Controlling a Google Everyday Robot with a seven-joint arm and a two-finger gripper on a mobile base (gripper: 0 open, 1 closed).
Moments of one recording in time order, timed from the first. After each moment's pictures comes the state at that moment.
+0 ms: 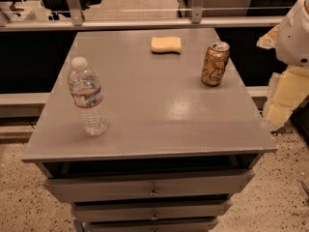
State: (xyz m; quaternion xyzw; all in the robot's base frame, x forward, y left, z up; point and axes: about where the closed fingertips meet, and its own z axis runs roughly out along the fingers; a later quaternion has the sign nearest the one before) arm 0.438 -0.216 0.977 -0.60 0.78 -0.04 0.16
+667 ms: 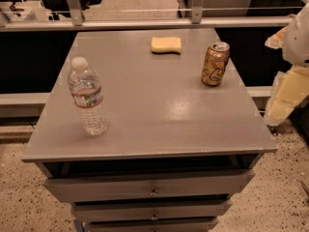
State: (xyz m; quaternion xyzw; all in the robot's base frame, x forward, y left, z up) arm 0.457 -0.238 0.967 -0.58 0.79 -0.04 0.18
